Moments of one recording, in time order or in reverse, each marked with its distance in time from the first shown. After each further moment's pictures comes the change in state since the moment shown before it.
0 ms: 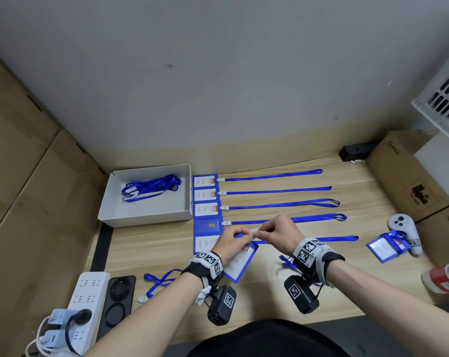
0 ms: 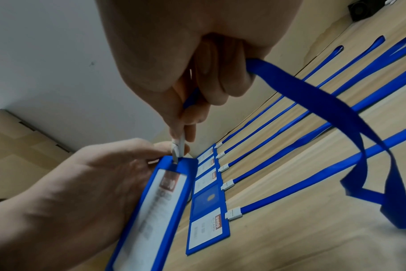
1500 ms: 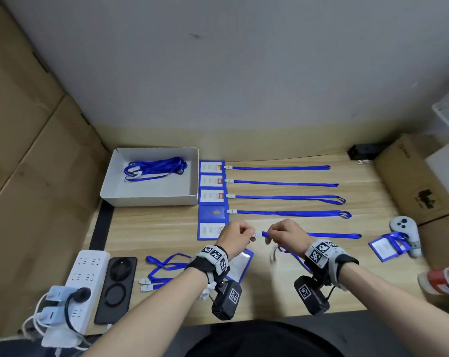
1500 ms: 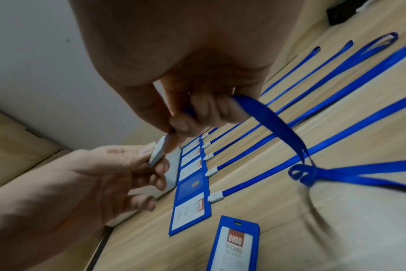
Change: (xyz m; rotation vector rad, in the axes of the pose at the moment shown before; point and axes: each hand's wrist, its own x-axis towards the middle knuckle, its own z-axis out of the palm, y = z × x) left_hand -0.008 -0.022 -0.011 0.142 0.047 -0.053; right_hand -0.009 -0.003 0.021 0.110 -0.200 0.146
